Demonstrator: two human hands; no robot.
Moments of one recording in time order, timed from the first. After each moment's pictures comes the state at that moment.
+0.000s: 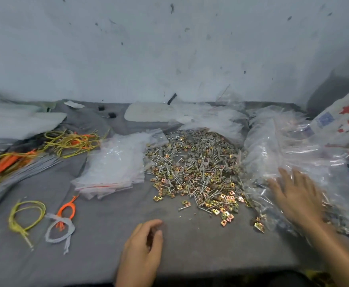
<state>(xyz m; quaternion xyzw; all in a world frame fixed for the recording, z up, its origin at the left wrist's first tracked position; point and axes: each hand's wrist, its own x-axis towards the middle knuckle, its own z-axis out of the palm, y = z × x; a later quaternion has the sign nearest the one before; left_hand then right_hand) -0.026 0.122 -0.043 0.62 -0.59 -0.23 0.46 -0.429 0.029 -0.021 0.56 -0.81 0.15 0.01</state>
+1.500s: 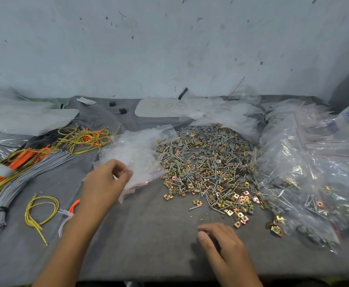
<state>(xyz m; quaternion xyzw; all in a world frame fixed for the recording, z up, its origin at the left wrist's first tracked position) 0.073 0.021 0.049 0.69 -0.62 -0.08 0.37 -0.216 0.123 -0.039 0.70 -0.56 0.39 -0.21</state>
